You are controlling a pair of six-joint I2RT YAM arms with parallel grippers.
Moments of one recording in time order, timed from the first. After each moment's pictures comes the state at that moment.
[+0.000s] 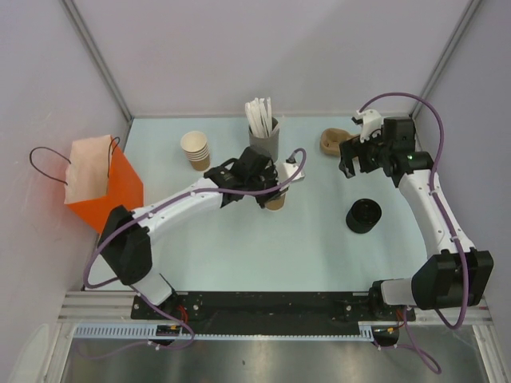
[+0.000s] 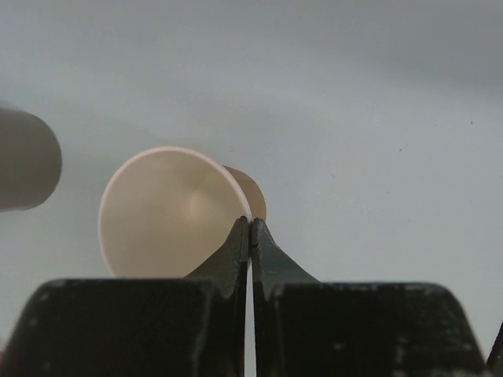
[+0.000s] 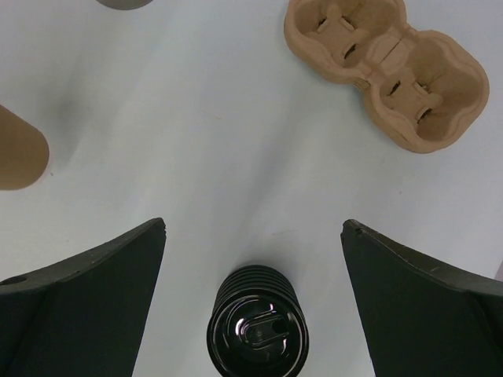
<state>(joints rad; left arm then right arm) -0.79 1.60 1.31 -0.47 0.27 0.41 0.08 1.34 1.28 -0.61 -0.29 -0.27</state>
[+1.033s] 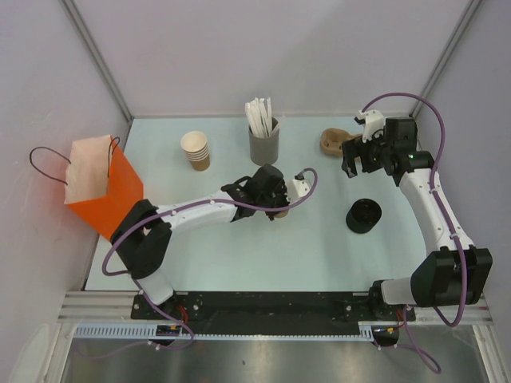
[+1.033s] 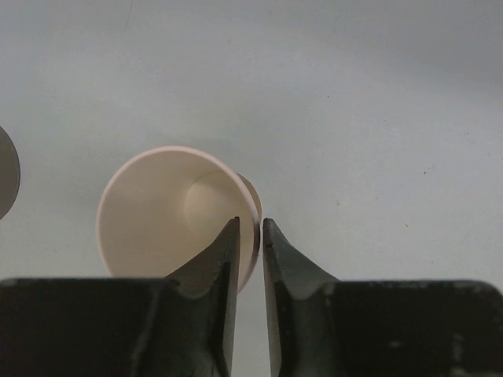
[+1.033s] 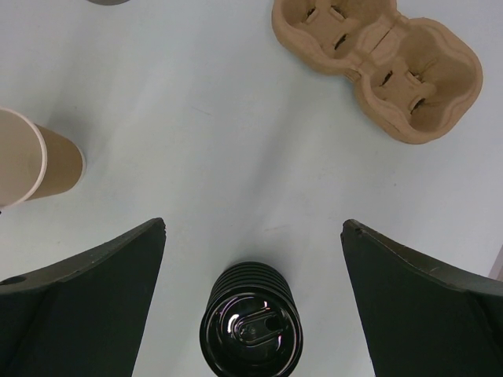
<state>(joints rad) -0.87 1.69 1.15 -0.20 0.16 0.37 0.05 1.36 1.28 -0.61 -0.28 -0.27</state>
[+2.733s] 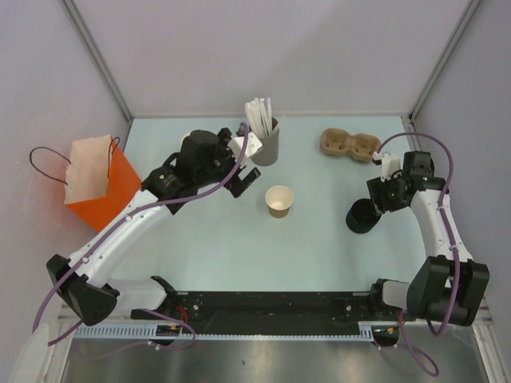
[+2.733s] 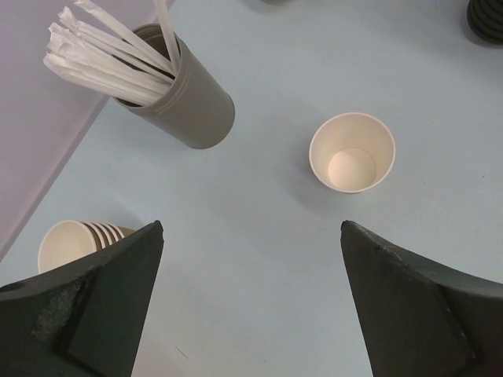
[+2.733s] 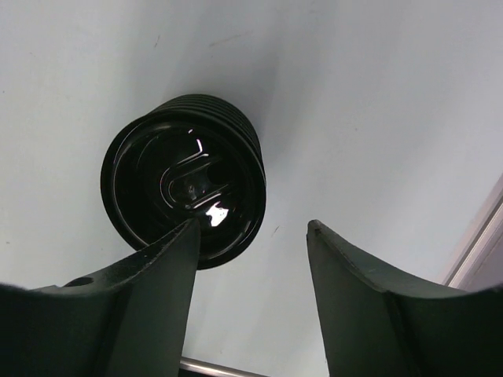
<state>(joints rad) -0.66 1.25 1.32 -0.56 0.08 0.38 -0.17 1.25 1.00 -0.80 -0.23 -0.46</state>
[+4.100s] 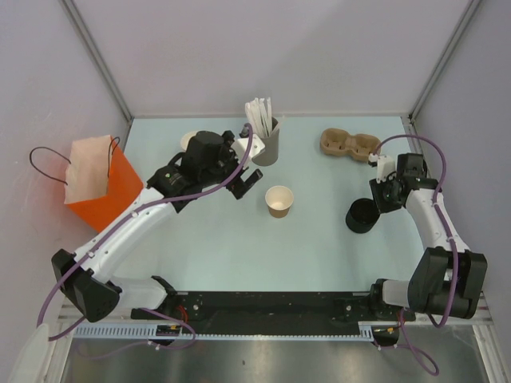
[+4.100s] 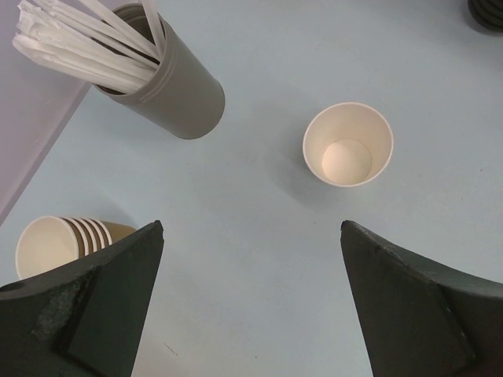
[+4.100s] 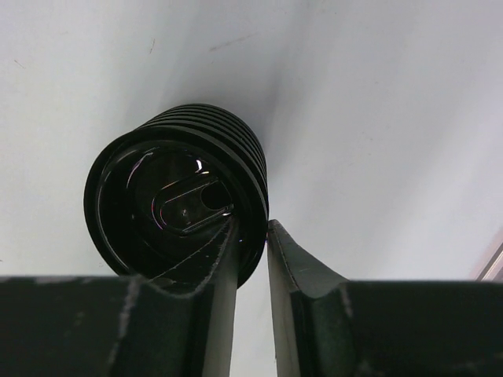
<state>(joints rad) -0.66 1.27 1.30 -0.56 0.08 0.37 -0.14 1.30 0.95 -0.72 -0.22 -0.42</state>
